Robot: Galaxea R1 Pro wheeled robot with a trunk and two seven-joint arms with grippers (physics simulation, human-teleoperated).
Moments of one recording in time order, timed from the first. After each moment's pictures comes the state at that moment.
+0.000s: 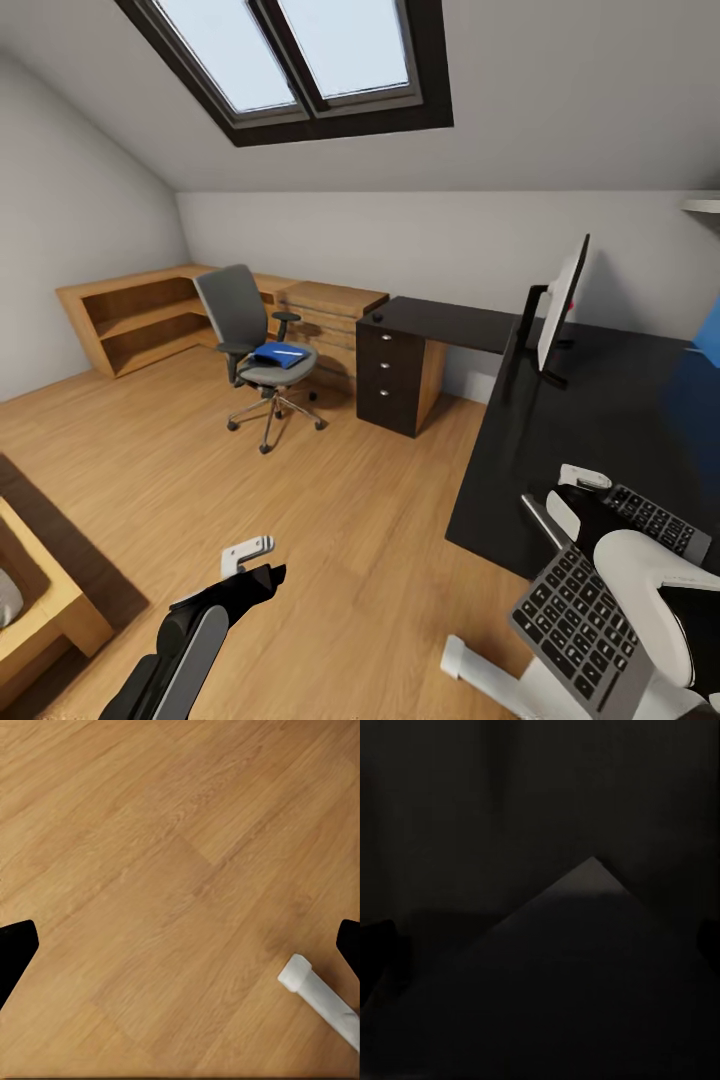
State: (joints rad) left arm -0.23 0.00 -0.14 -1.38 0.57 0.65 0.41; right arm -0.98 -0.22 -0.02 -0.21 -0.27 0.19 -0.27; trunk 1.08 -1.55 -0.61
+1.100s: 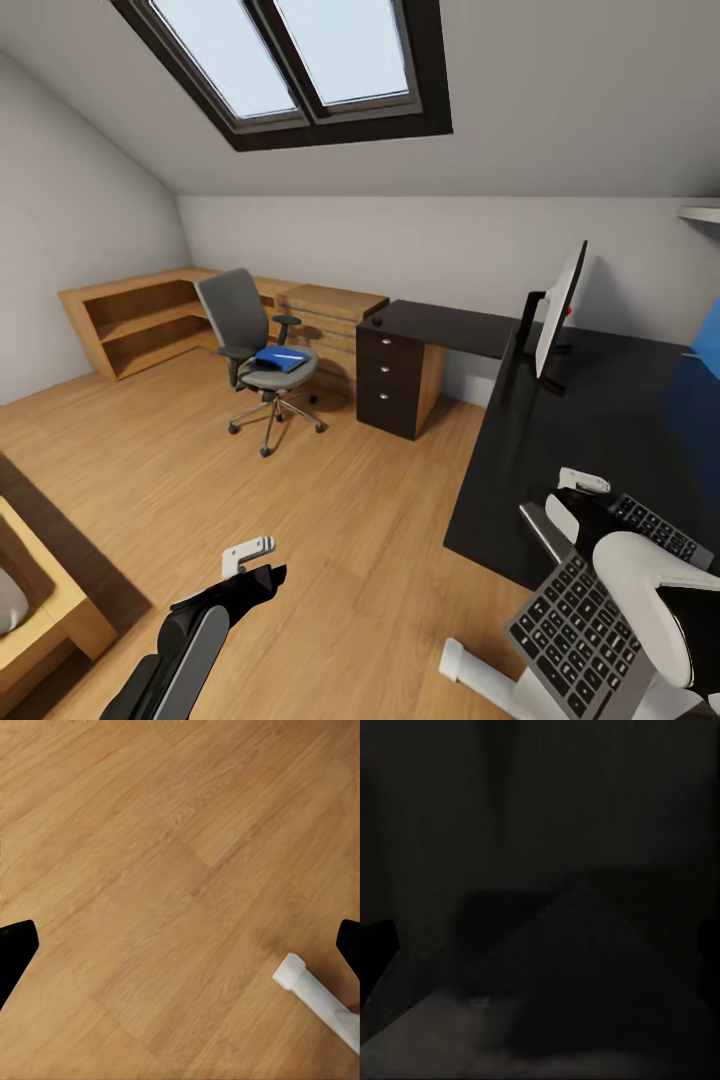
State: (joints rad) left arm -0.23 0.00 -0.14 -1.38 0.57 0.65 0.41; right arm -0.98 -0.22 -0.01 -0.19 -0.27 0.19 -0.27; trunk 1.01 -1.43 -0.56
